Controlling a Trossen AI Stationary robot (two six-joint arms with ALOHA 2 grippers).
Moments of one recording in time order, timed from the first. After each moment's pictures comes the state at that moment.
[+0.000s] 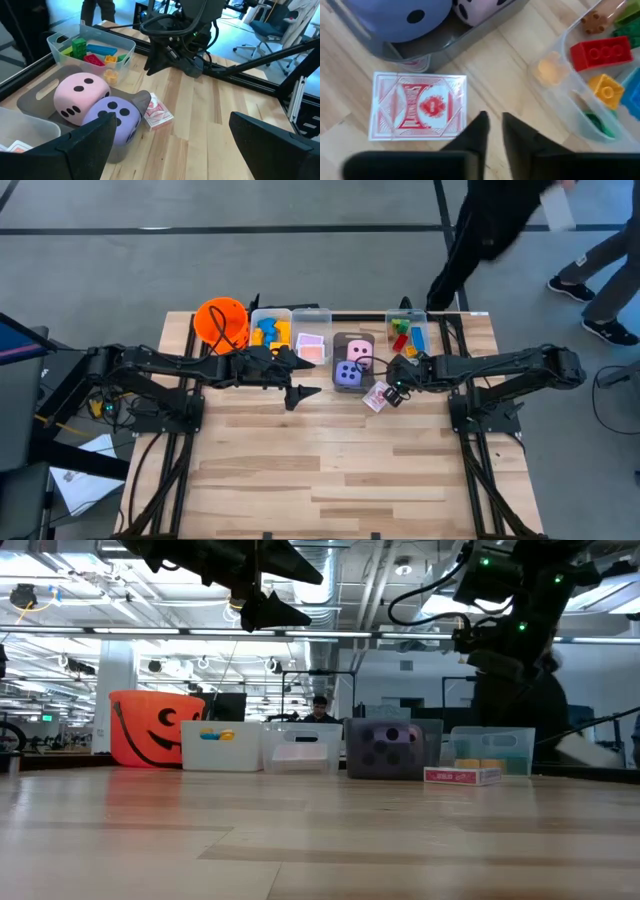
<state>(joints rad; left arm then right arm) 0.06 1.32 0.83 0.17 -0.07 -0.25 -0.10 1.22 0.71 -0.71 0.41 0.52</state>
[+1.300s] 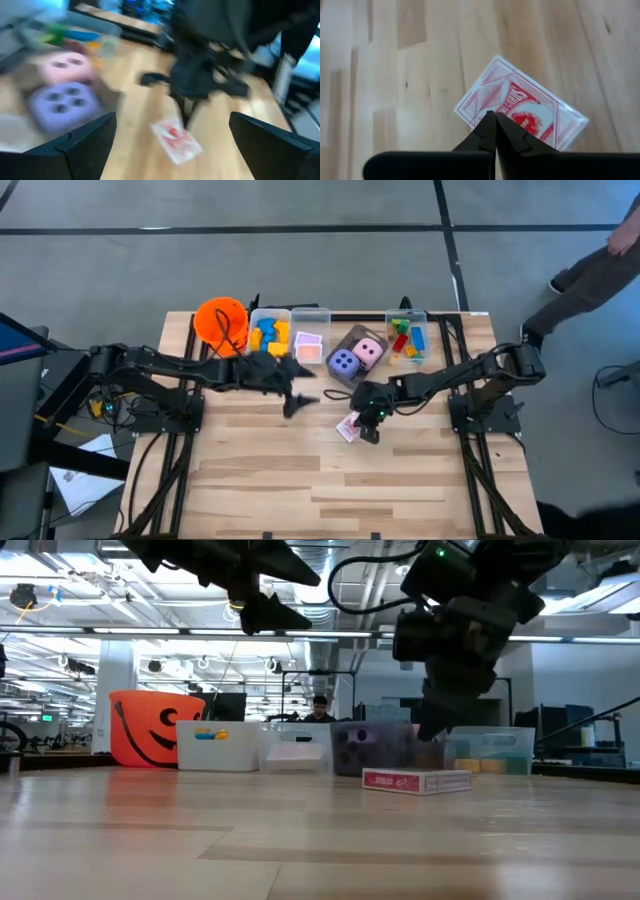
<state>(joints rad) 0.02 1.33 0.83 0.13 -0.04 -0.25 0.05 1.58 0.81 -0.20 -0.18 0.35</state>
